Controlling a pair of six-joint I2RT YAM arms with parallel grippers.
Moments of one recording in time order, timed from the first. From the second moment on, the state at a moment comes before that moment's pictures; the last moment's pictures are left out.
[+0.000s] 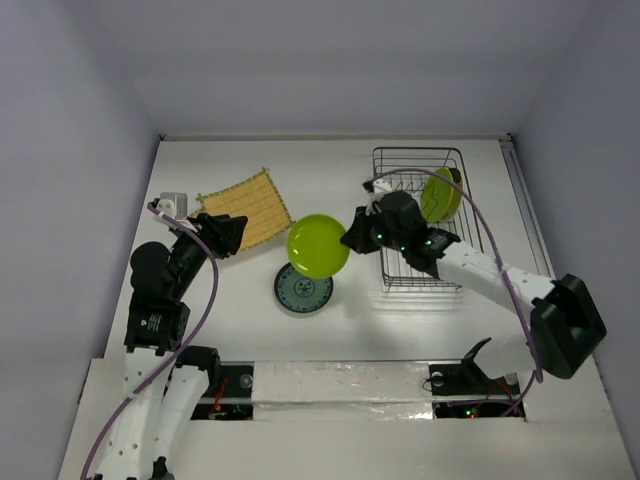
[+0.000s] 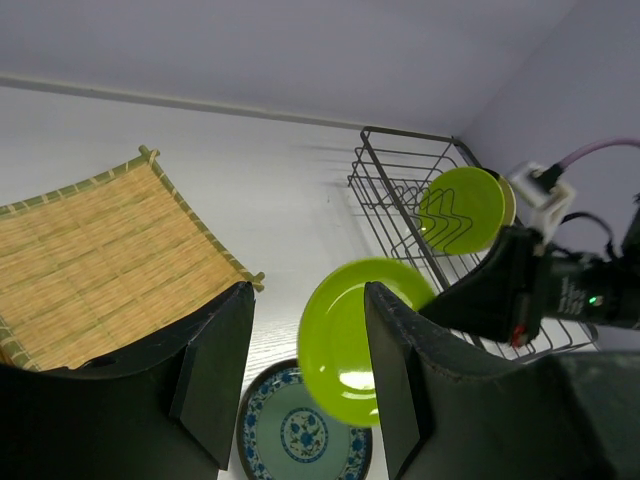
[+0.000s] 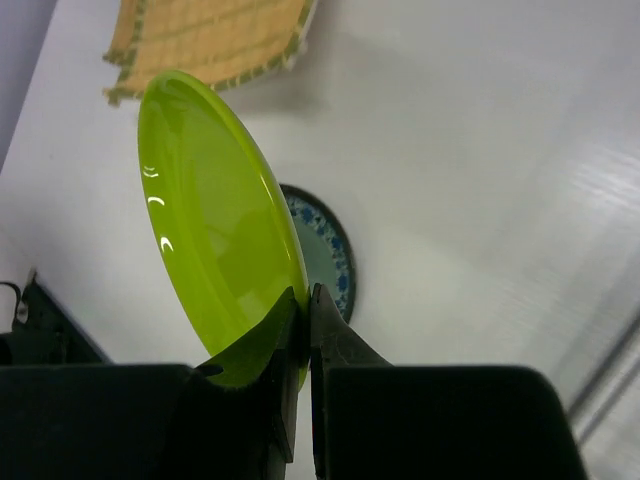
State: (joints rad) left arm -0.11 0.53 0.68 -0.16 0.30 -0.44; right arm 0.67 1.36 0.95 -0.07 -0.12 0.46
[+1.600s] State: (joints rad) left arm -0.11 0.52 0.68 -0.16 0.30 -0.44; right arm 0.54 1.28 1.09 -0.24 0.47 0.38
